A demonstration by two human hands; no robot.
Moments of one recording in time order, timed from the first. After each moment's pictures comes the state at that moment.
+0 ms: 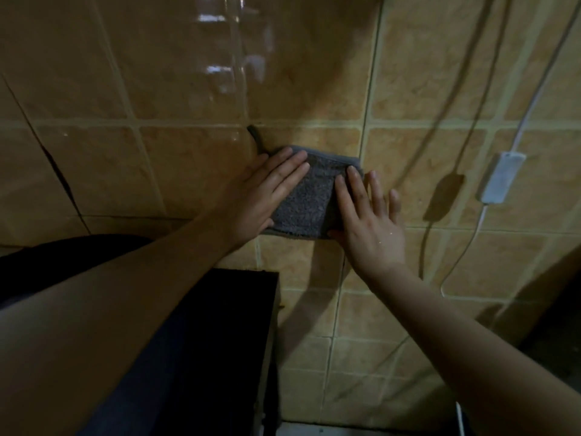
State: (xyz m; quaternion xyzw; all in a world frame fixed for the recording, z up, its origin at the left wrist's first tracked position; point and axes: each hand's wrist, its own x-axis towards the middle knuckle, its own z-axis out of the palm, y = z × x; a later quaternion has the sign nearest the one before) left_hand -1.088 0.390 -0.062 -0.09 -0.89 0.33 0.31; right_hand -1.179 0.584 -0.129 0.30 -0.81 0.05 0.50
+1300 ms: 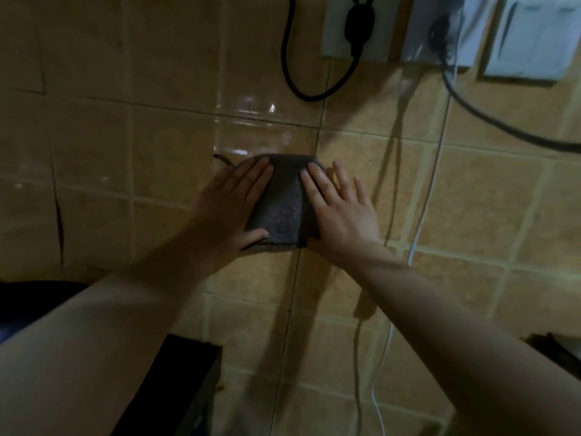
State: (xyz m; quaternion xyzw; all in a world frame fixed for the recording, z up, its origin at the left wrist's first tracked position) left_hand -1.104 0.434 0.031 0.08 -0.89 0.25 0.38; right_hand -1.190 0.626 0.050 0.41 -0.82 -0.03 0.41
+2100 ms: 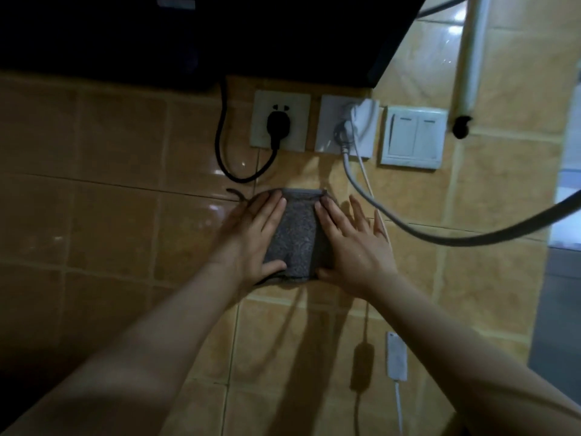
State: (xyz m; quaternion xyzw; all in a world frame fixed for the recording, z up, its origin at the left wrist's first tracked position) left_hand -1.162 0.532 0.098 0.06 -0.86 0.25 0.44; right_hand -1.230 0.728 0.121 0.38 -0.84 -0.02 0.40
